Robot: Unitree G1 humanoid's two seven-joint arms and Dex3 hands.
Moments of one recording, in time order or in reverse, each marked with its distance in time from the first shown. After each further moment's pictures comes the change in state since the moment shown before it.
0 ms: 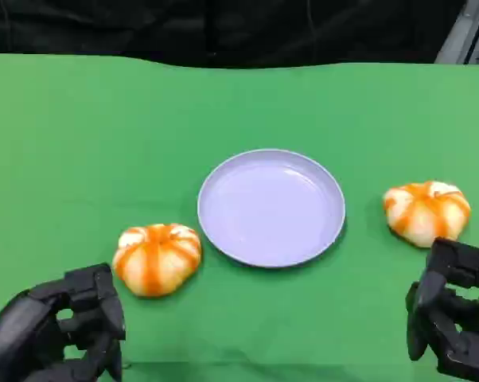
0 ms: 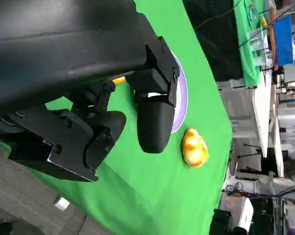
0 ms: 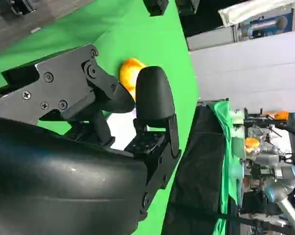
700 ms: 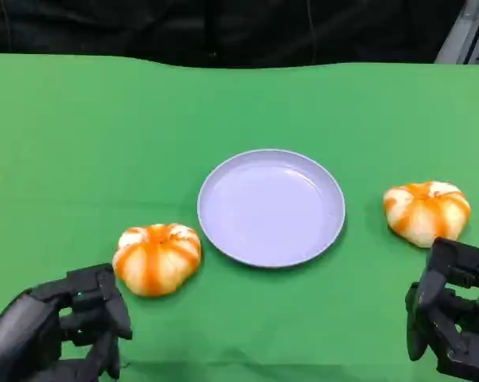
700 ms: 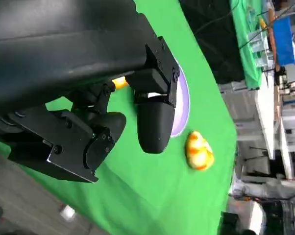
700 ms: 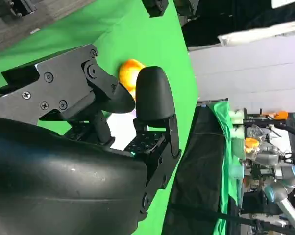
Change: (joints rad) left arm 0.008 0.001 -0.016 -0.005 0.118 -0.104 0.045; right arm 0.000 0.000 0.000 -0.004 0.006 0.007 -0.001
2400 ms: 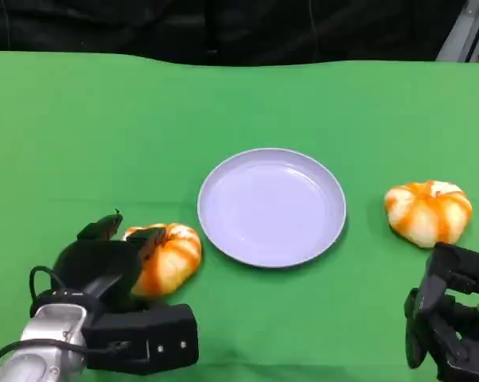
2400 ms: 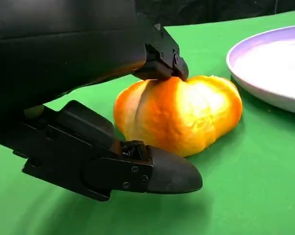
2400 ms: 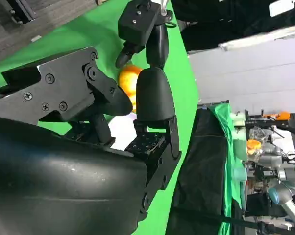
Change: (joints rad) left arm -0.592 0.012 -0.467 0.799 1.091 0.000 0.587; right arm 0.039 0.000 0.001 -0.057 0.017 0.033 -0.011
